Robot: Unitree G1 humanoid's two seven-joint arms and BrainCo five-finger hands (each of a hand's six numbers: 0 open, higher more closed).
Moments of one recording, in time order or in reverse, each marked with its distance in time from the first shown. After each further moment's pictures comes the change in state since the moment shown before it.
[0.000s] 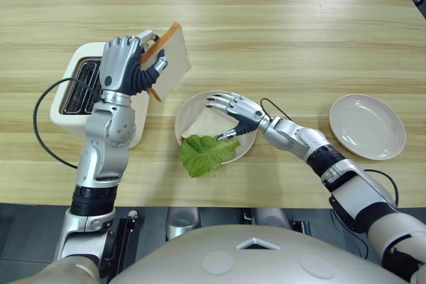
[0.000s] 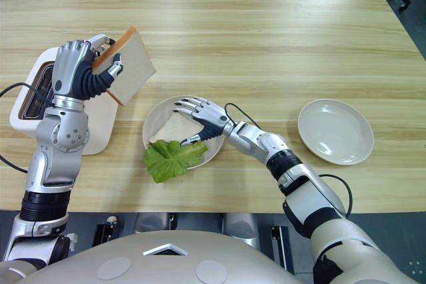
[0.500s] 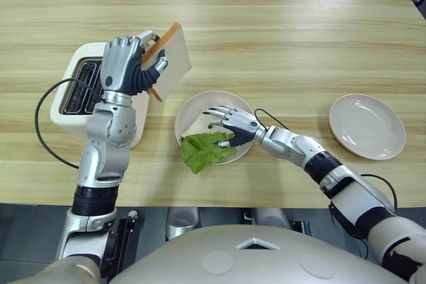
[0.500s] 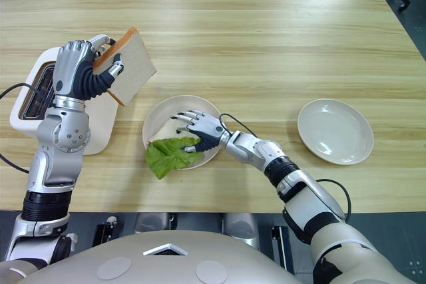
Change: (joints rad) left arm -0.002 -0.009 0.000 0.008 0.001 0.001 0.000; right arm 0.044 0.009 0.059 -0.033 -0.035 -0.005 0.008
